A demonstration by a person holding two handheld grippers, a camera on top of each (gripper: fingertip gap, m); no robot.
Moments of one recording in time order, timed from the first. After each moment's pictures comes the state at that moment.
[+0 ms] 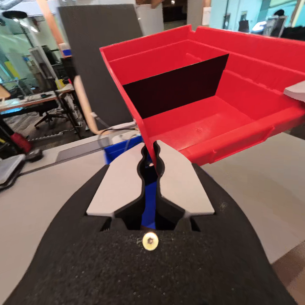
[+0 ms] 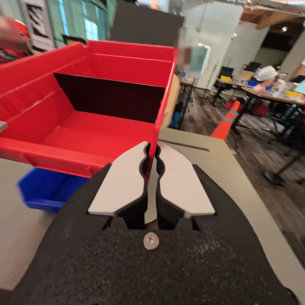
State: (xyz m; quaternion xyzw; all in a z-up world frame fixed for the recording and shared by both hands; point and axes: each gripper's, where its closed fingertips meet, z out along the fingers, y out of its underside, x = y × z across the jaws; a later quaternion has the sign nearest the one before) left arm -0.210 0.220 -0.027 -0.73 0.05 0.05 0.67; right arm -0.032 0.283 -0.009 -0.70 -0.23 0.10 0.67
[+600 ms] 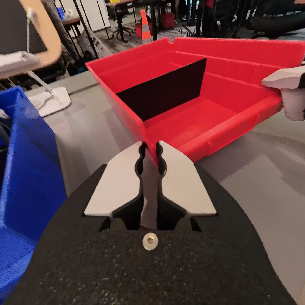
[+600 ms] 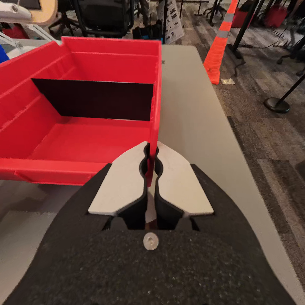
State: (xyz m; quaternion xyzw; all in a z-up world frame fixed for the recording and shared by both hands) left arm 0.008 0.350 -0.211 -0.81 0.10 0.01 0.58; right arm 0.182 0.424 -0.211 -0.82 -0.17 0.11 0.54
